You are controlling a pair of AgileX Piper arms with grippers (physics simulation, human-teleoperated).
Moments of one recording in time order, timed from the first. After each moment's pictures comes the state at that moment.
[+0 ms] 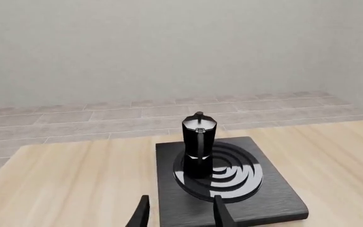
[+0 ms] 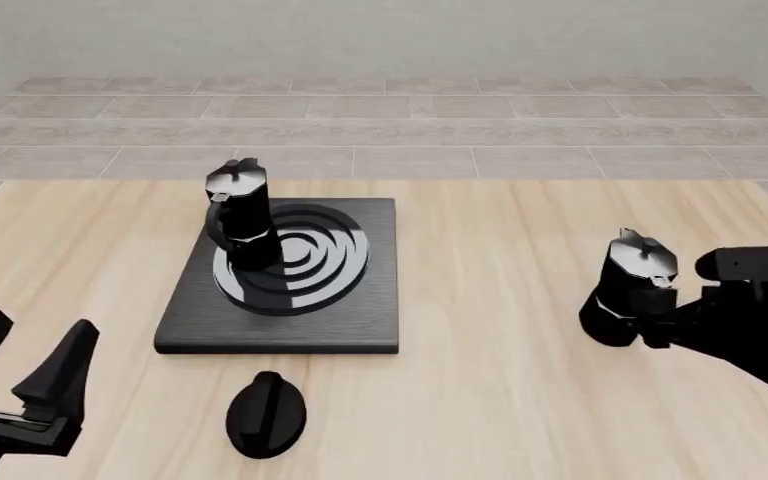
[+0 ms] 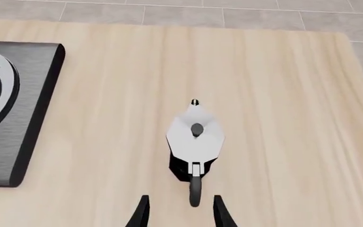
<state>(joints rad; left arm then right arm) -0.14 0.24 -0.01 -0.23 0.01 0.00 0.99 -0.42 0.09 -0.03</state>
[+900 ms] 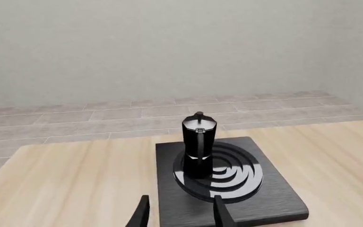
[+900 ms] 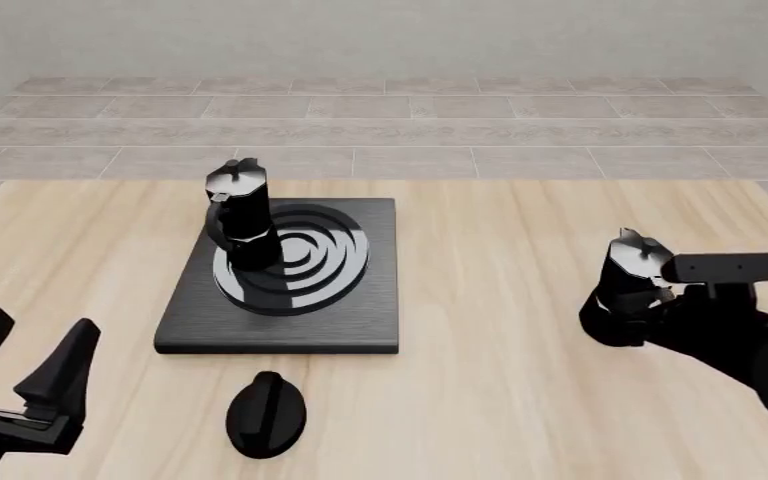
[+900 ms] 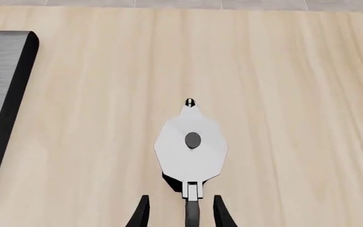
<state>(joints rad) -0.14 0.25 0.00 -0.25 0.00 -0.02 1.27 -0.41 -0.13 -0.03</state>
